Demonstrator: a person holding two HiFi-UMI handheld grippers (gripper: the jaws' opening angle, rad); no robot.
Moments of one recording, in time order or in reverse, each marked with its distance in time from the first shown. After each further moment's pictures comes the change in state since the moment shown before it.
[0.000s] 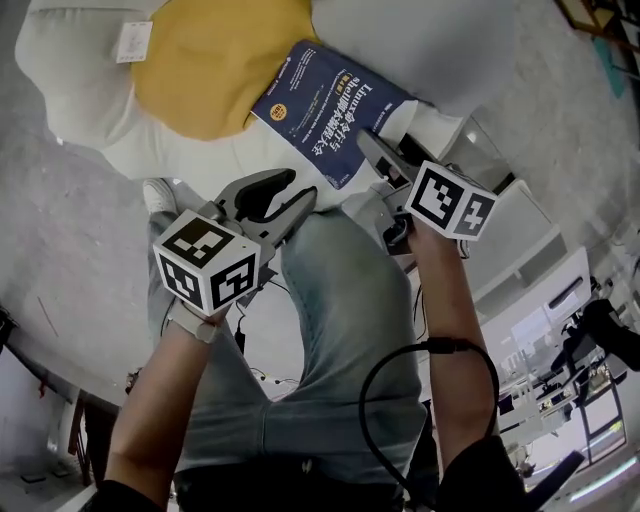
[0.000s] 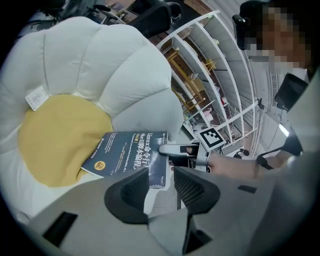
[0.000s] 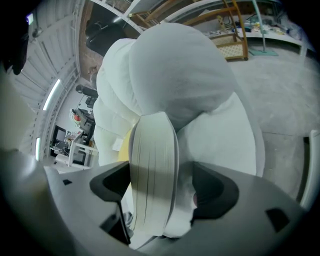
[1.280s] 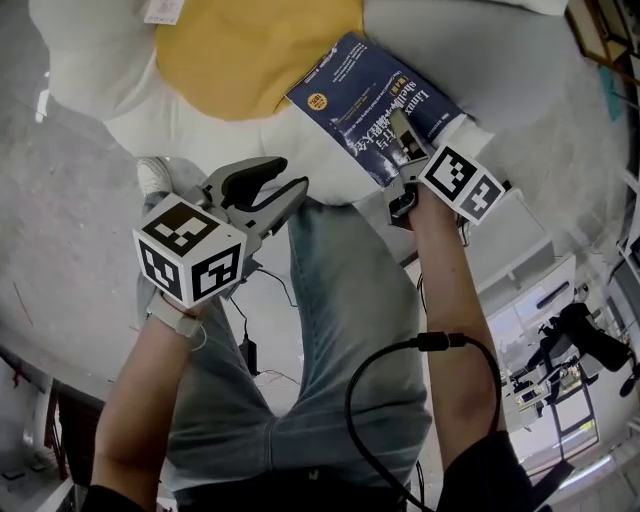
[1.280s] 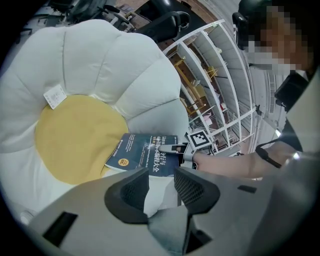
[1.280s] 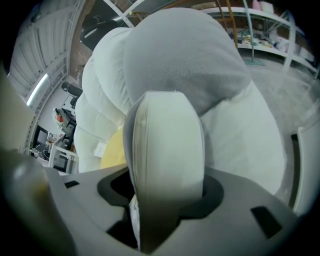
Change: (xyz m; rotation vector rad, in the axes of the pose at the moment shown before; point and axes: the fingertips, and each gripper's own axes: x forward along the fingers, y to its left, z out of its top) left arm -0.063 0.059 -0.005 -0.031 -0.017 -0.028; right arm 0.050 -0.002 0.004 0.026 -0.083 -0.174
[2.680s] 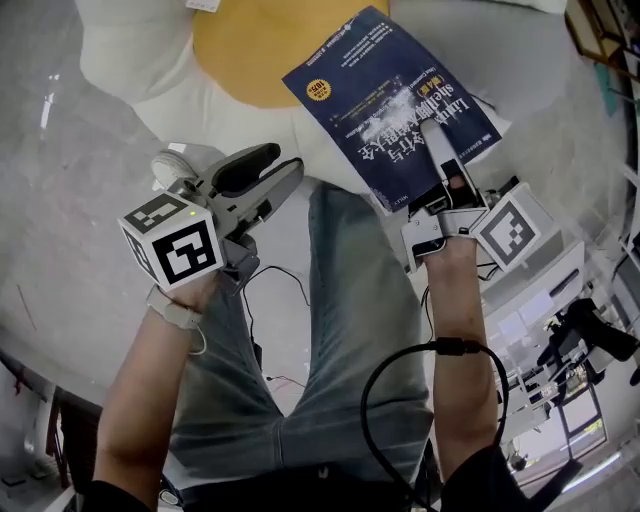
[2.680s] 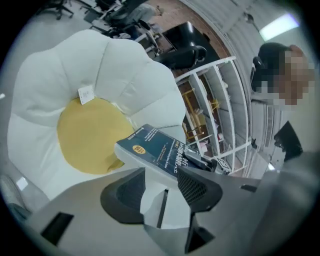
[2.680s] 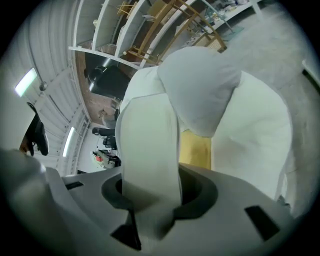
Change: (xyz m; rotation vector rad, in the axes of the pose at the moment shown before) left arm -0.147 0.004 -0.008 -0.205 -0.215 -0.072; right arm -0.133 0.184 -0.030 0.312 -0.177 0.431
